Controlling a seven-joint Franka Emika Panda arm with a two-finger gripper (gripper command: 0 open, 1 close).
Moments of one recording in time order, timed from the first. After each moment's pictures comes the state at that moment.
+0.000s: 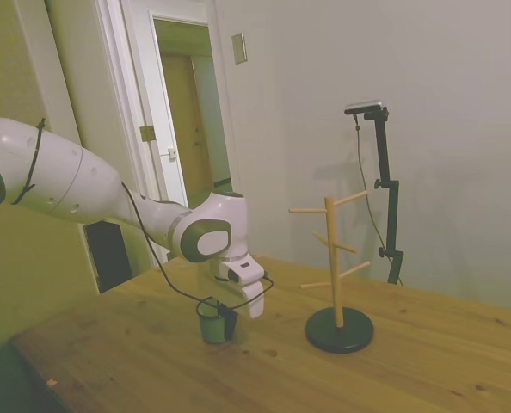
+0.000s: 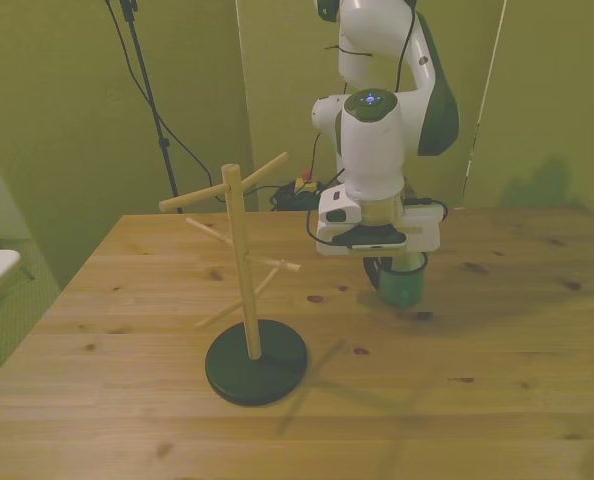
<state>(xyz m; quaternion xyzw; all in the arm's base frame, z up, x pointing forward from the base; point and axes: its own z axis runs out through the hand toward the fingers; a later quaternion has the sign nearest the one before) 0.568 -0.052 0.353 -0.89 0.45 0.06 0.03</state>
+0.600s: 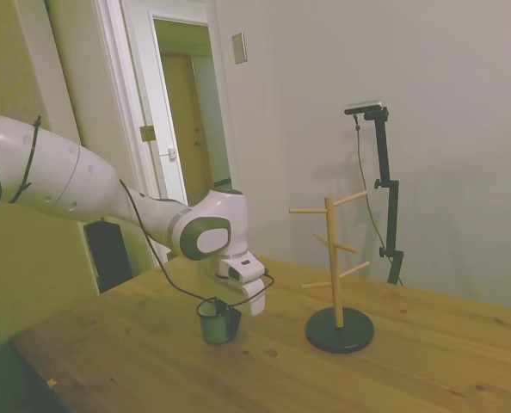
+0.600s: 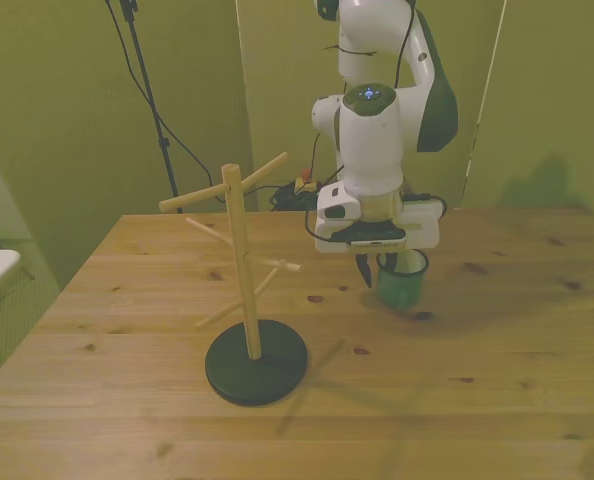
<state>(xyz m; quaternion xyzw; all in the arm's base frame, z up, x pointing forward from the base) 0.567 -0.054 0.368 -0.89 0.45 0.04 0.04</state>
